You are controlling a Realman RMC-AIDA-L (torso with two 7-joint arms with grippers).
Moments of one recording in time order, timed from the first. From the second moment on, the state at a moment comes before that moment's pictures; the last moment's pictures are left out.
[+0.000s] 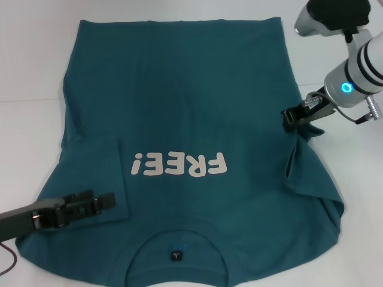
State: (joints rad) left arm -0.42 -2.15 0.48 0.81 2.10 1.65 -1.87; right arm 1.02 2.00 -0.89 -0.64 -2.87 -1.13 2.70
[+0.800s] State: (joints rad) left arm -0.41 -2.16 0.48 0.81 2.09 1.64 -1.87; right arm 1.01 2.03 -1.05 -0.65 -2.88 -1.05 2.67
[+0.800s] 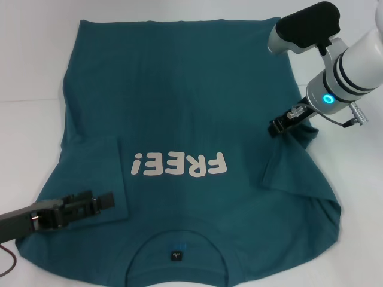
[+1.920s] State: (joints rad) left arm -0.41 -2.15 0.45 0.81 2.09 1.65 -1.87; right arm 0.92 2.08 -1.09 -0.87 -2.92 -1.16 2.68
